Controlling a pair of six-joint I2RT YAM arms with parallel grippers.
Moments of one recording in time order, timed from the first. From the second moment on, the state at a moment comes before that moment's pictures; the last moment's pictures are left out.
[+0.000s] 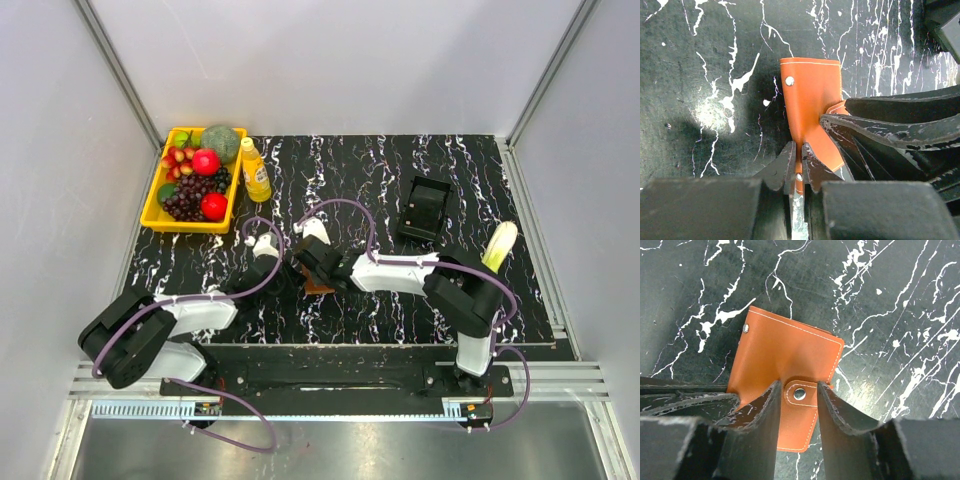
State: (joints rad) left arm -0.73 1.34 0.36 0.39 -0.14 -0.91; right arm 1.02 1.87 1.15 -0.18 0.43 0.36
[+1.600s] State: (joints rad) left arm -0.73 1.30 0.35 0.33 -0.23 -0.91; right arm 0.95 1.78 1.07 -0.33 0.51 0.58
